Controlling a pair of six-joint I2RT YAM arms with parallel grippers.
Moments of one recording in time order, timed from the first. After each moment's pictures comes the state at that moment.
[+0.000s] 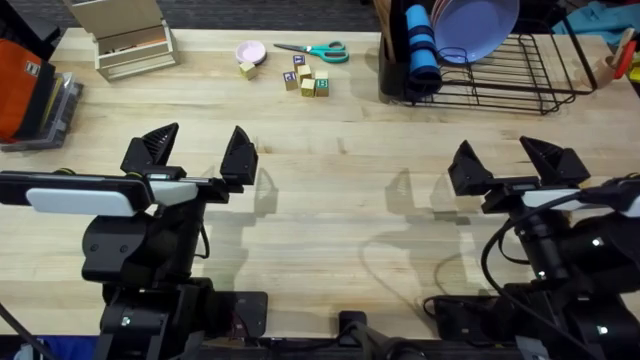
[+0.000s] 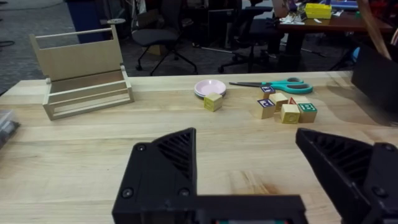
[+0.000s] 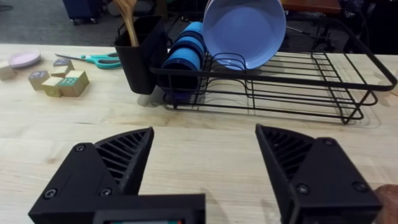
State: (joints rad) left arm -0.01 0.00 0.01 -0.02 0.01 0.00; right arm 0.00 0.00 0.01 -0.10 -0.03 -0.01
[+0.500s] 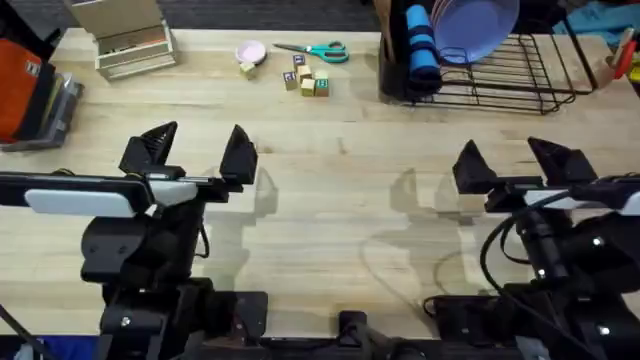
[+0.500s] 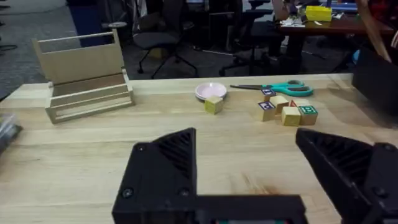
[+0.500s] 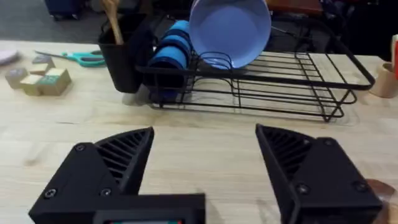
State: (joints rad) left arm -0.01 0.00 0.01 -0.01 0.00 0.01; right arm 0.00 0.00 0.01 -0.11 0.03 -0.03
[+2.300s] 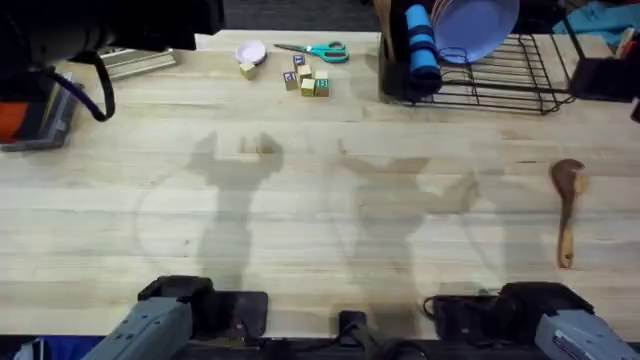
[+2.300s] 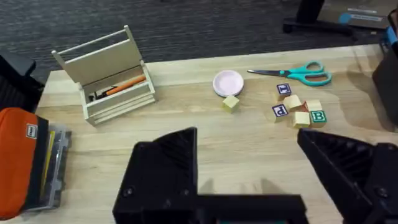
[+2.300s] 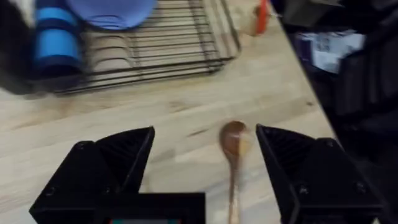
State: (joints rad) left arm -0.01 1.00 1.20 -0.65 -0.05 0.08; right arm -0.01 0.86 1.16 -0.95 0.45 0.05
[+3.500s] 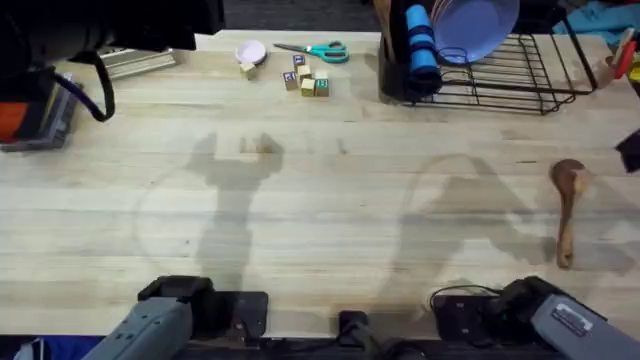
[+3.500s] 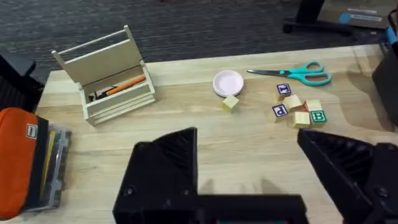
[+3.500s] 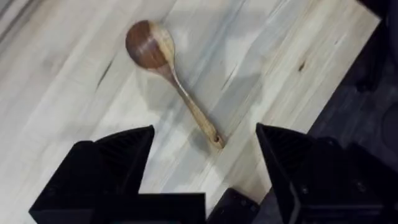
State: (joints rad) left arm -0.01 1.00 1.20 -0.65 -0.05 0.08; right arm -0.63 1.07 1.15 -1.20 0.29 0.31
